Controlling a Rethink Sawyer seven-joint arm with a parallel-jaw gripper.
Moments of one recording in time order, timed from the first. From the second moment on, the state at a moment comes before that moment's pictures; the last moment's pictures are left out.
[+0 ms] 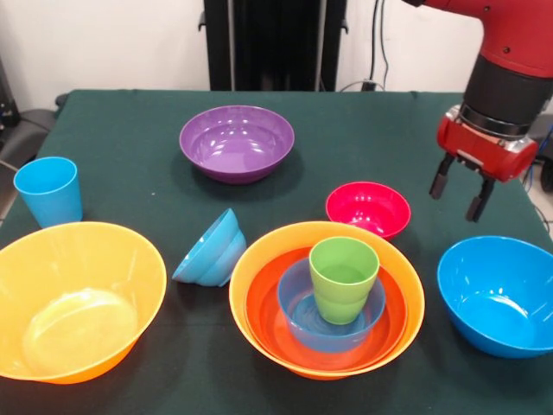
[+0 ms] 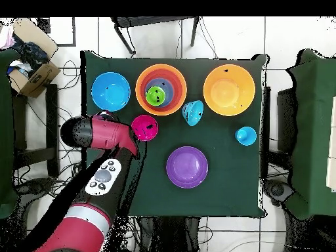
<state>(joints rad) 0.38 -0.30 -0.40 1.43 0.49 0.42 2.50</state>
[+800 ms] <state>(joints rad) 0.39 -0.24 -0.43 1.34 0.53 0.42 2.50</state>
